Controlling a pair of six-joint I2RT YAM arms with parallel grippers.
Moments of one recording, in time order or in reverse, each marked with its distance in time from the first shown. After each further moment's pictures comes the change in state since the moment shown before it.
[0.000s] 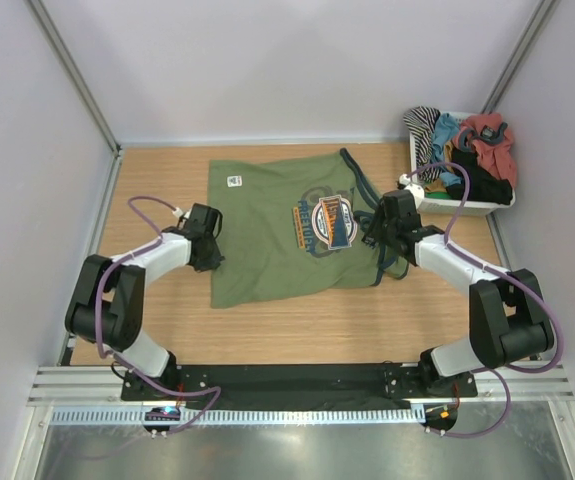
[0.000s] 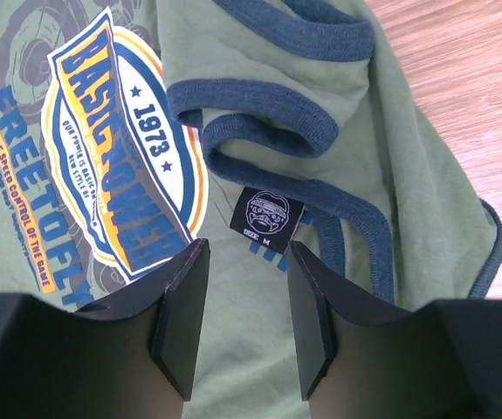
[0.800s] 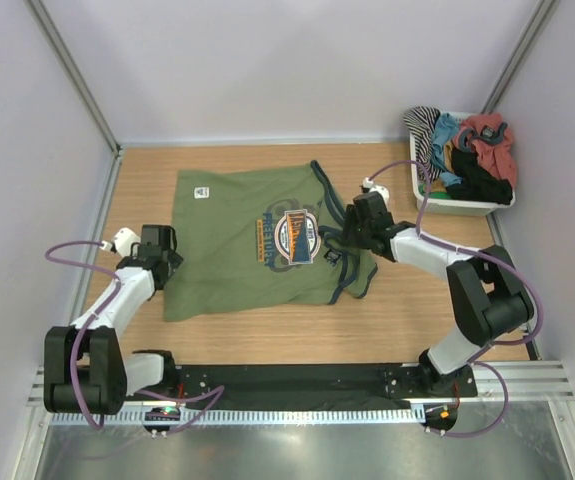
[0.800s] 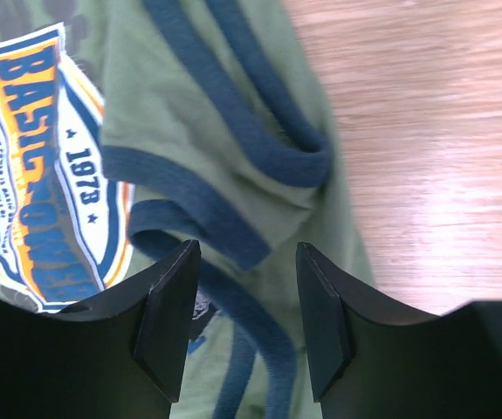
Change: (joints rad) left arm 0.265 -0.382 -0.230 -0.061 -0.303 -0.270; right arm 0.126 0.150 0.066 0.016 -0.037 -0.052
